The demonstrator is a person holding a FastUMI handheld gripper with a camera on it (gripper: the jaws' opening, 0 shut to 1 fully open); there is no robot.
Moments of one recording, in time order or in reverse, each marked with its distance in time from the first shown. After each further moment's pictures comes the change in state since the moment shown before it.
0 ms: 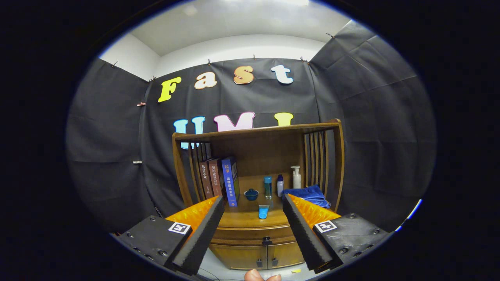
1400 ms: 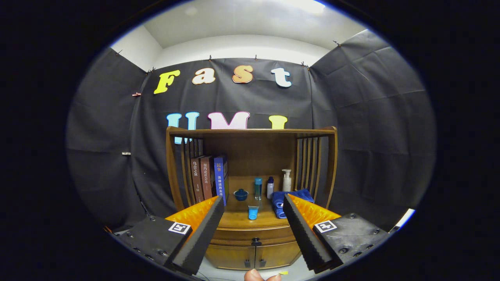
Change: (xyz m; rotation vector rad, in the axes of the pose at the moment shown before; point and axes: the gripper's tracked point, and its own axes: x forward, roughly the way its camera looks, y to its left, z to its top) arm 0.004 0.001 0.001 -0.090 -0.005 -0.085
